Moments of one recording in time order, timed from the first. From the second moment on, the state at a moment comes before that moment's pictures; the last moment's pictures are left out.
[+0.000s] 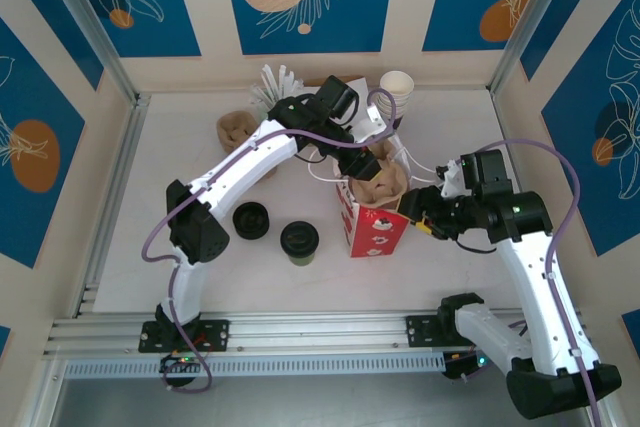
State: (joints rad) left arm -0.79 2.07 2.20 -1.05 0.62 0.23; right arm 0.18 0.91 1.13 -1.26 -0.56 0.64
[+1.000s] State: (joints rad) left arm -0.78 2.09 2.18 -1.04 0.57 0.24; right arm 0.18 0.86 1.20 -1.24 -0.66 0.64
